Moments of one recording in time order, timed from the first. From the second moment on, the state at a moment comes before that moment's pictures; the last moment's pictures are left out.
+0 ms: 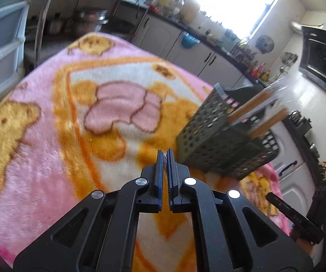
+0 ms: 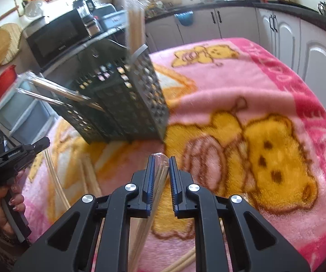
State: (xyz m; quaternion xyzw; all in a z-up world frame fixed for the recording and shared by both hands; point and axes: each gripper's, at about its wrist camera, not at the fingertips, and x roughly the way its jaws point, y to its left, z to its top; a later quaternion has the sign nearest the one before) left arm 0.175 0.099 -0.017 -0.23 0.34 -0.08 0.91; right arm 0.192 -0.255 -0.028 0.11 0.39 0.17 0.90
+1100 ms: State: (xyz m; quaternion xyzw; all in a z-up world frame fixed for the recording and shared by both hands) left arm 0.121 0.057 0.074 -0.19 0.24 -0.18 0.93; right arm 0.149 -0.219 0.059 0.09 0.26 0.26 0.93
